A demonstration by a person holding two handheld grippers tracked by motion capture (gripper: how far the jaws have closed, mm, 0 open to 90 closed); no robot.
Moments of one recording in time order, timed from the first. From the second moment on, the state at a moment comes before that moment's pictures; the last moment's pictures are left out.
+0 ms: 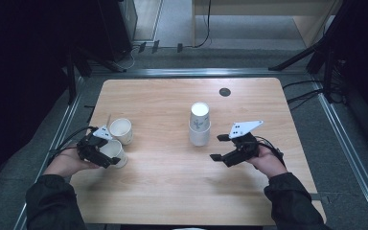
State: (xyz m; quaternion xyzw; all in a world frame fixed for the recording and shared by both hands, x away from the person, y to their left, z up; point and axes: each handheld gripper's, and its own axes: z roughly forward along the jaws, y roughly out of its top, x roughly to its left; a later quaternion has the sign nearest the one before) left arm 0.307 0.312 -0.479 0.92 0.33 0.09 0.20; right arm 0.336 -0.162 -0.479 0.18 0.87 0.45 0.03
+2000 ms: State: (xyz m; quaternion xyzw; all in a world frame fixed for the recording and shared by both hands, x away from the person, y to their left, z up) left arm 0.305 0.293 -0.411 0.88 0.35 0.06 0.32; right arm 0.333 -0.166 -0.480 0.18 0.88 0.44 0.04
